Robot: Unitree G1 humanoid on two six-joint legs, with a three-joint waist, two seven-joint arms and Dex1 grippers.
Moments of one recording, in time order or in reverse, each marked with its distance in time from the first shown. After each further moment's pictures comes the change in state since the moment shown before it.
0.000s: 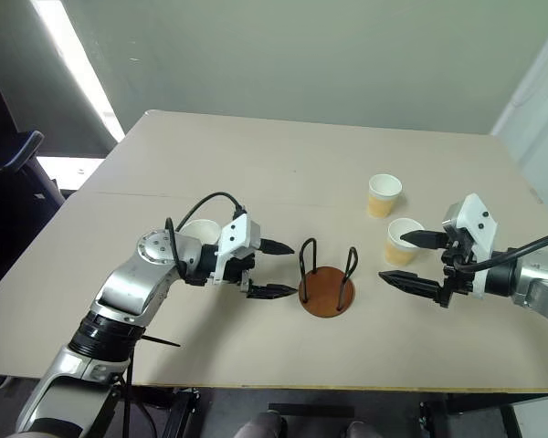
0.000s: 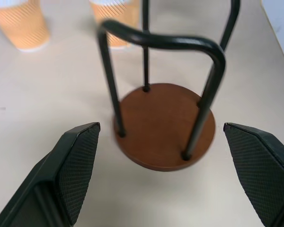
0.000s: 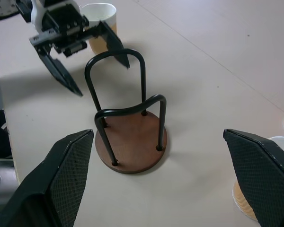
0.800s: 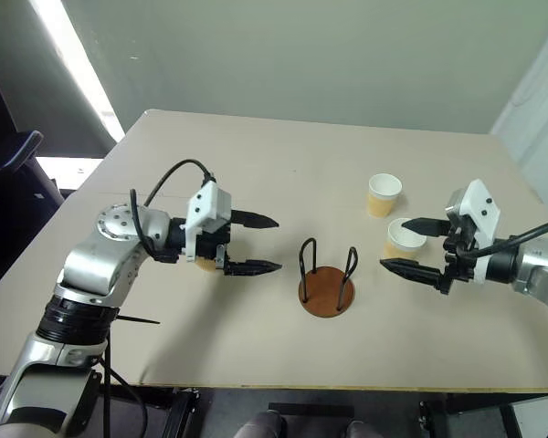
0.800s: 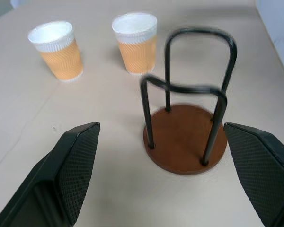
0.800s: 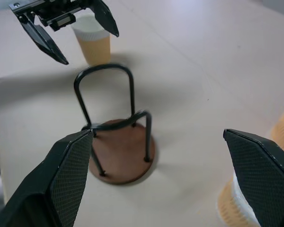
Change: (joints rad) left arm -0.095 0.089 0.122 0.014 -0.121 0.012 -0.048; right arm -0.096 -0.001 0.017 0.049 -0.022 -0.027 0.014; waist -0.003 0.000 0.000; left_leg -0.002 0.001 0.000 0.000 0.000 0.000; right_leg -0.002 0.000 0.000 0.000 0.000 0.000
